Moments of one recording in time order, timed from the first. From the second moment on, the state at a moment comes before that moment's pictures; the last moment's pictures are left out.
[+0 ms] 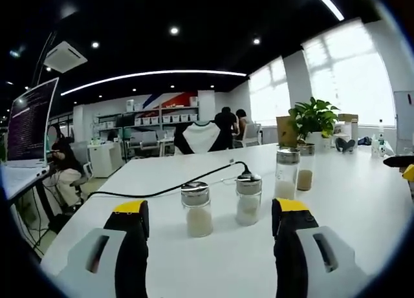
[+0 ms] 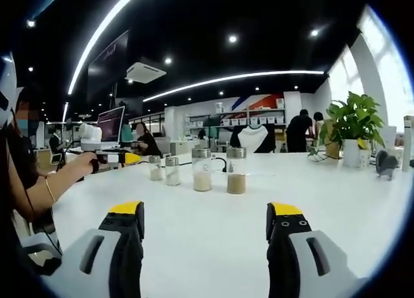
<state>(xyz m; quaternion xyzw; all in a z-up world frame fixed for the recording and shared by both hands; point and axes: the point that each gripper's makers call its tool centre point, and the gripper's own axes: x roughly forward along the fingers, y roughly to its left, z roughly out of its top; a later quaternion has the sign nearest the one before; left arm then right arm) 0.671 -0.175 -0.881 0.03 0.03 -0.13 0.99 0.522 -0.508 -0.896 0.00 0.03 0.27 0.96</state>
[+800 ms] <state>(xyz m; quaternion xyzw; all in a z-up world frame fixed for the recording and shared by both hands) 0.729 -0.178 -0.854 0.07 0.03 -0.12 0.99 0.520 -0.513 -0.898 0.00 0.04 0.25 0.97</state>
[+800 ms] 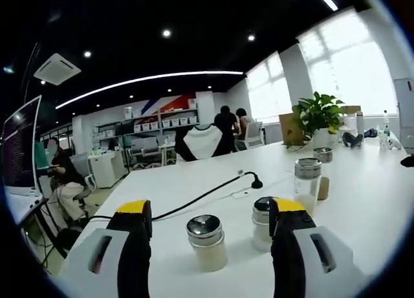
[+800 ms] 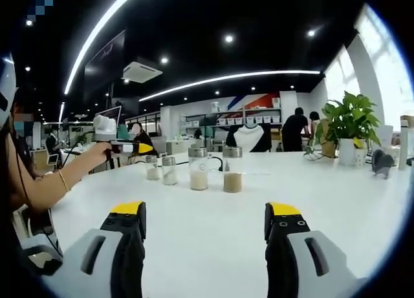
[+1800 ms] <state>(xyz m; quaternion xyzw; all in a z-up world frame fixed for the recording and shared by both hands) 0.749 -0.175 -0.909 0.05 0.07 -0.14 0.99 0.526 -0.515 -0.904 0.01 0.05 0.24 0.97</state>
